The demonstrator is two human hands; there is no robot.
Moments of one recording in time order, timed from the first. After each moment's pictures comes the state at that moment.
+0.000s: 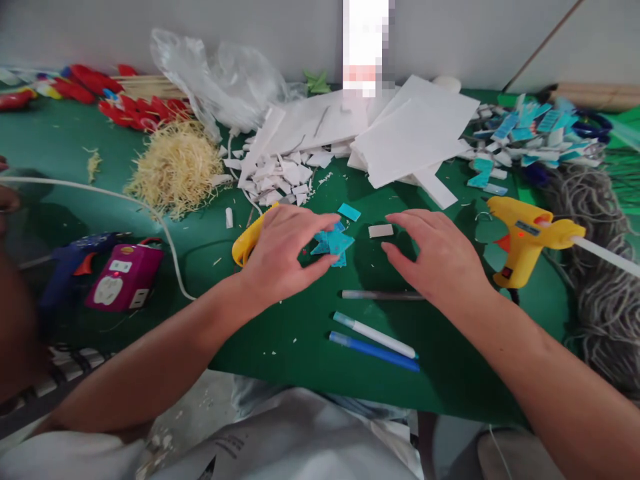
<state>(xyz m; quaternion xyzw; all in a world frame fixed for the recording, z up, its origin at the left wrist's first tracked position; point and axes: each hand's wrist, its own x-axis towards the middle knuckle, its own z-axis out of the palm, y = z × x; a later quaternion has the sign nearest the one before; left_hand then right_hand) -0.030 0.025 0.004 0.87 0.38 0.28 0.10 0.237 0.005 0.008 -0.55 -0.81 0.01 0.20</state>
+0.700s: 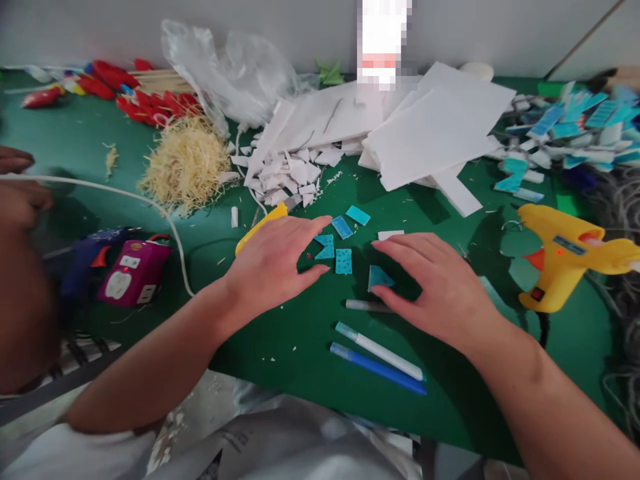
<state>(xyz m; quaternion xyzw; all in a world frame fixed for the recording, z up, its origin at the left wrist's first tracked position) -0.038 0.027 0.015 0.87 0.46 0.08 0.13 0.235 0.000 0.002 -0.41 -0.88 0.04 0.23</state>
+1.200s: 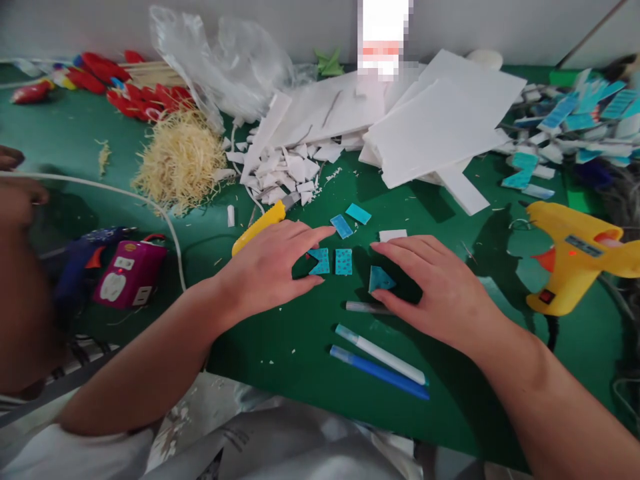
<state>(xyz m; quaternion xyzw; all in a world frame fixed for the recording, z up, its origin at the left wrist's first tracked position) -0.044 0.033 0.016 0.89 0.42 0.04 0.15 0.237 0.002 -0.002 -0.42 -0.88 0.08 0.19</state>
